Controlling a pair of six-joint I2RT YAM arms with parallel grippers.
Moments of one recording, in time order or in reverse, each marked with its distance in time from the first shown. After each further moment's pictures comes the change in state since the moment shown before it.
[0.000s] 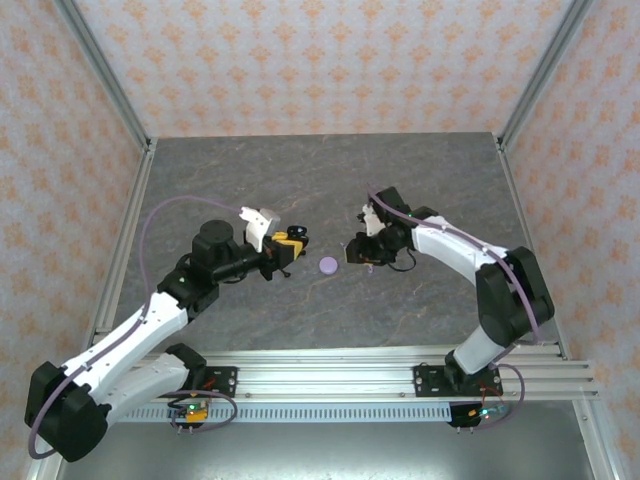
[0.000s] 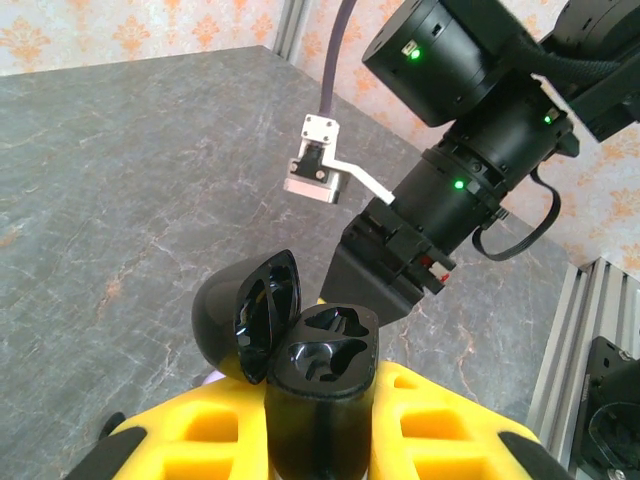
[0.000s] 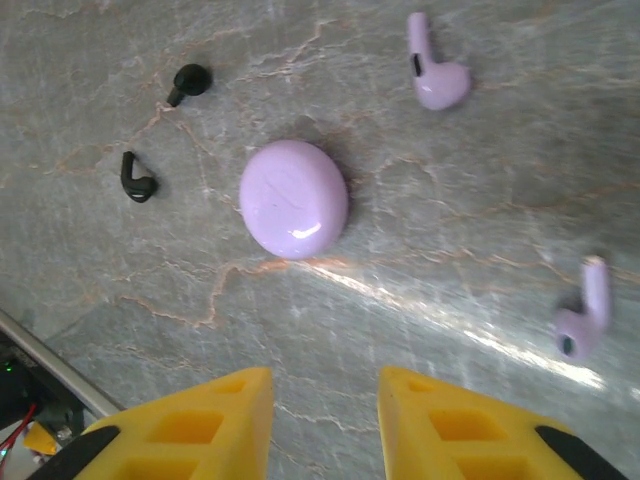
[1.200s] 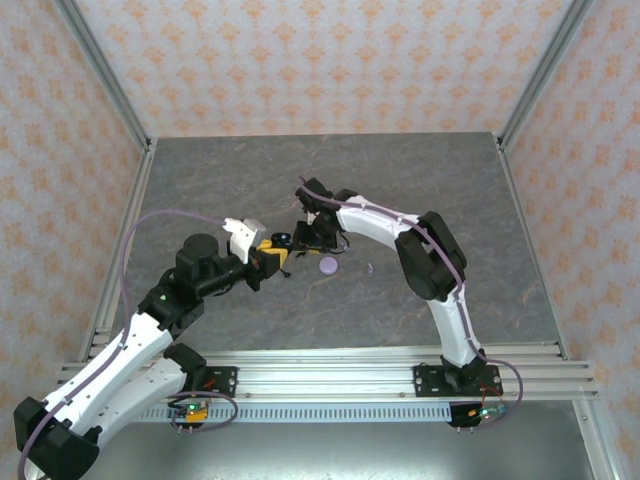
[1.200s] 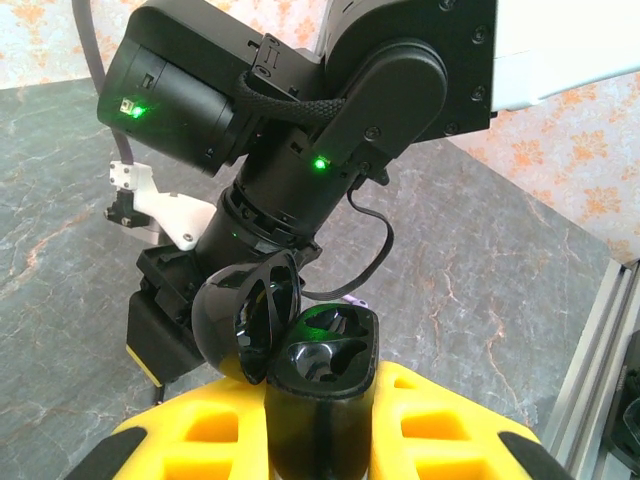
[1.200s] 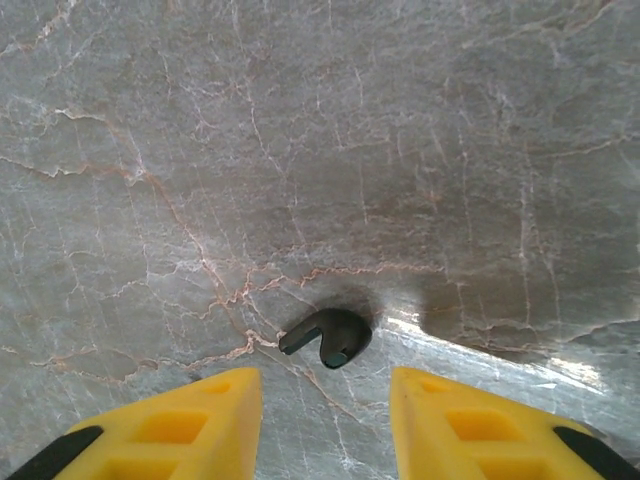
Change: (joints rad) left arm 0.000 -0.183 -0.032 -0.163 -0.095 0.029; right arm 0.232 0.540 0.604 -0.113 0.204 0.233
